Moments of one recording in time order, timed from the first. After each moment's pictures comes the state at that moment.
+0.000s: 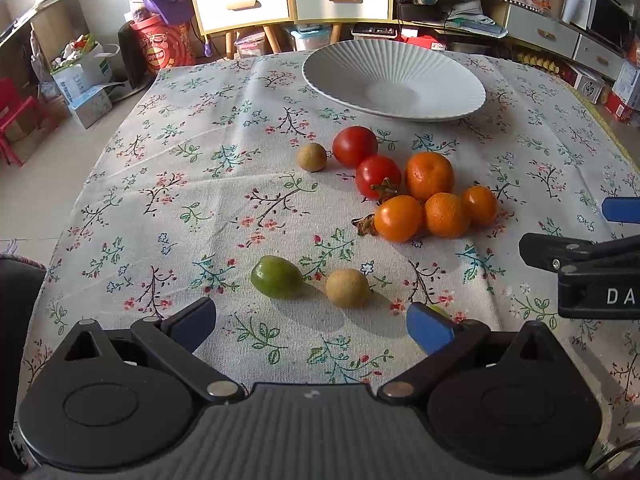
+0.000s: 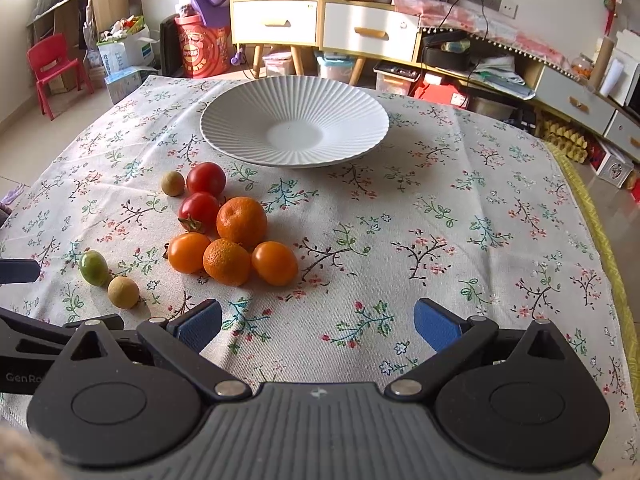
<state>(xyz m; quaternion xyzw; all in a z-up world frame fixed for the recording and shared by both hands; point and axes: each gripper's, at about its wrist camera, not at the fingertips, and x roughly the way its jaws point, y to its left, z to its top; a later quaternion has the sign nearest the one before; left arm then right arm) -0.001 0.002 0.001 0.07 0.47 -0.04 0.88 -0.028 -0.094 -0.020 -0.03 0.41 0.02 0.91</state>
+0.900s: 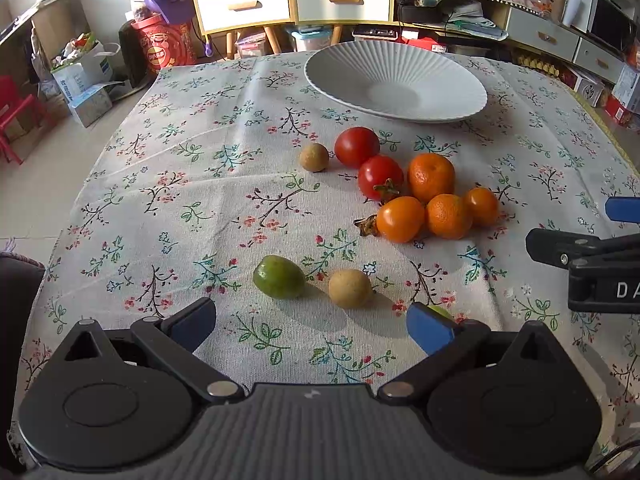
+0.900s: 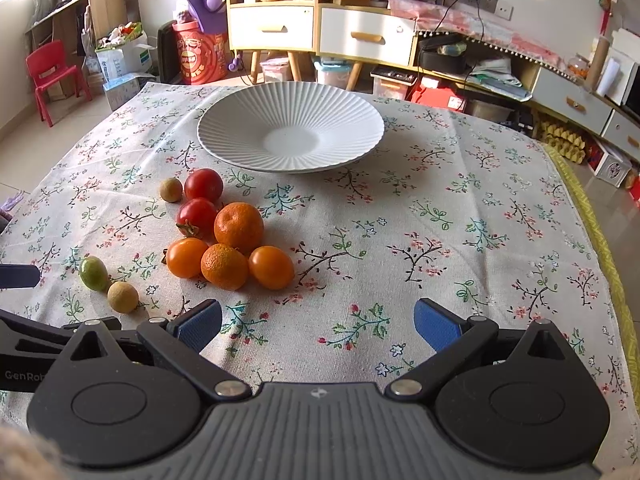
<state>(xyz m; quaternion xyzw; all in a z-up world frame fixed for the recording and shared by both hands) 0.000 0.003 0.001 0.06 0.46 -0.04 0.88 -0.030 -0.097 -0.019 -0.02 0.40 0.02 0.92</state>
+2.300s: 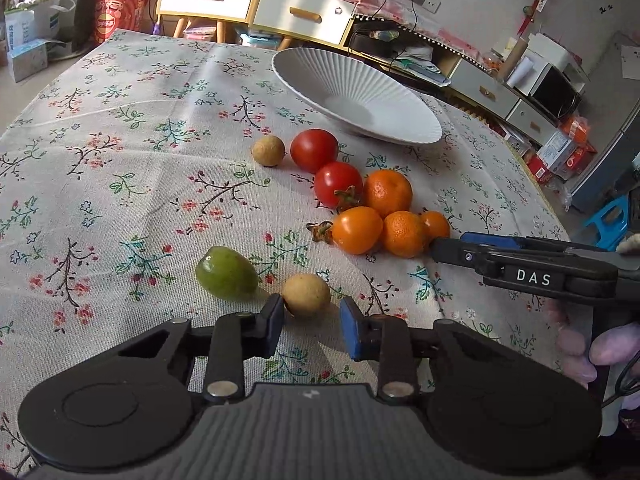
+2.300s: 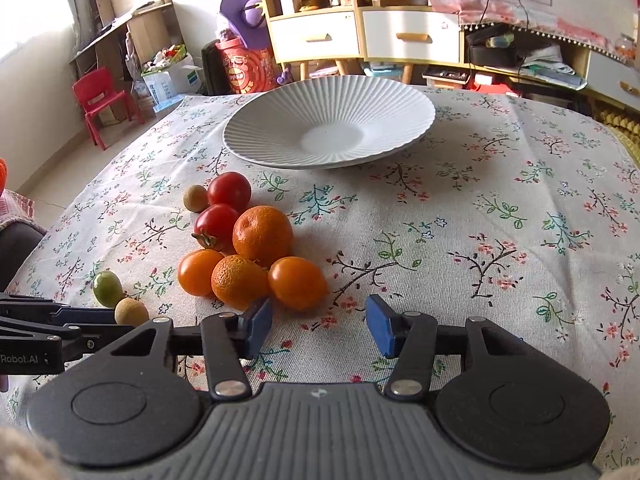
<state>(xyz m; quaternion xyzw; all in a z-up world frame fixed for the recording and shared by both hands) 0.009 0.041 -0.028 -0.08 0.44 -0.17 0.88 -0.005 -0.115 -0.050 0.04 0.37 0.12 0.92</state>
